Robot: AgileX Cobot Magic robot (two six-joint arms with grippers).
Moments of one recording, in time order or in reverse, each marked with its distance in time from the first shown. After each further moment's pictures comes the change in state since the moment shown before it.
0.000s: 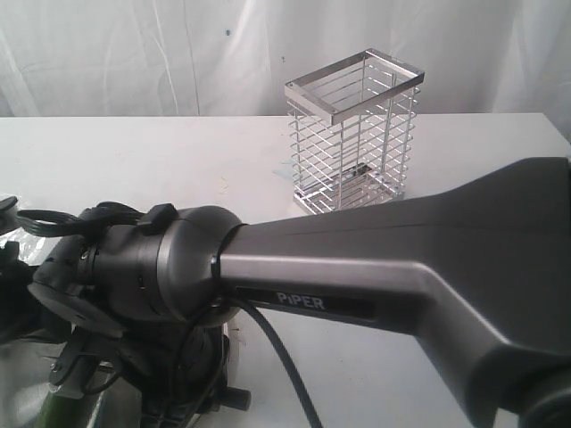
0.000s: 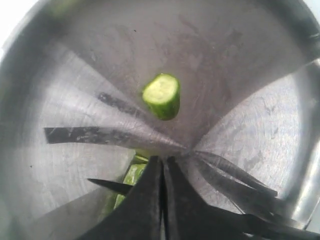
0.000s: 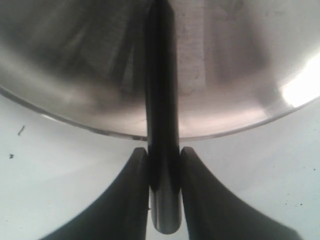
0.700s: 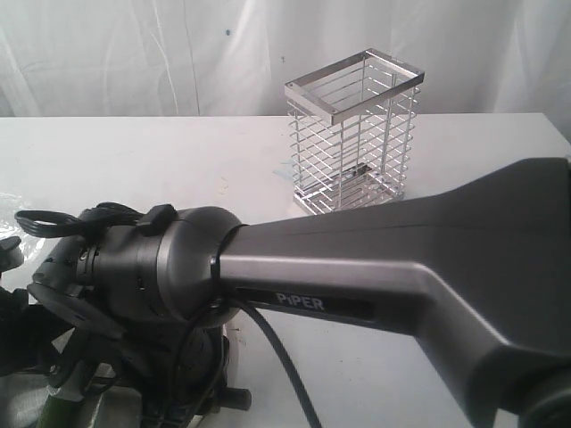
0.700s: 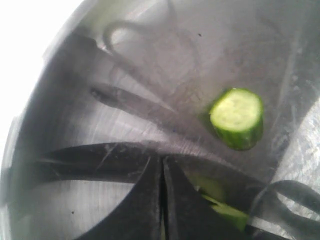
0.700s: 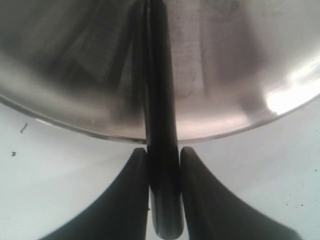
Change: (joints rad) left arm 0.000 0.110 0.117 0.009 -0.216 0.070; right arm 0.000 0.000 0.000 0.002 0.000 -0.008
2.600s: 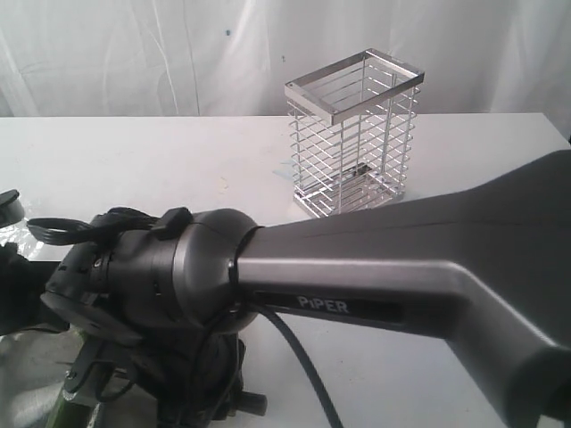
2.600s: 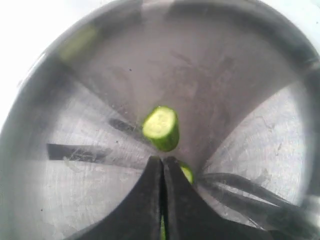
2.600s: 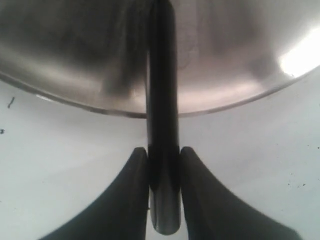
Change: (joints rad) left arm 0.000 -0.113 -0.109 -0.004 0.153 0.006; right arm 0.002 -0.037 0.064 -0.019 0.001 0.016
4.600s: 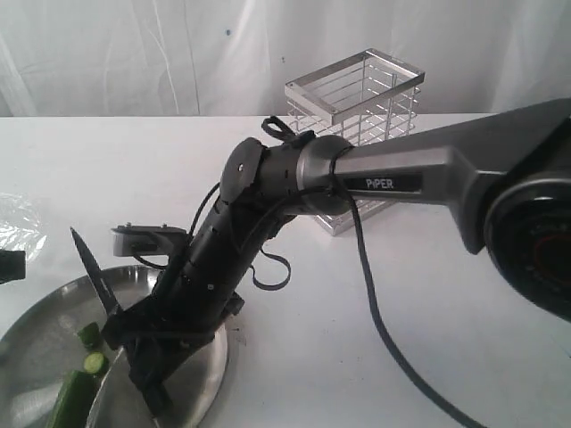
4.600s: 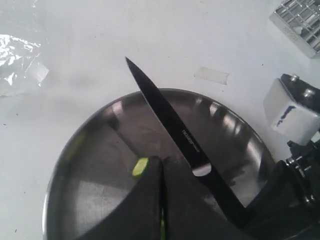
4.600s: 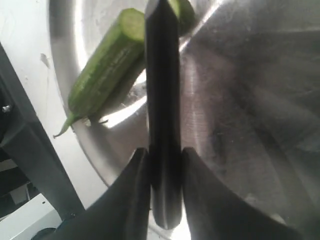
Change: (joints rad) left arm 0.000 -0.521 0.139 0.023 -0.090 0.164; right arm -0.374 0.105 -0.002 1.051 -0.171 -0.419
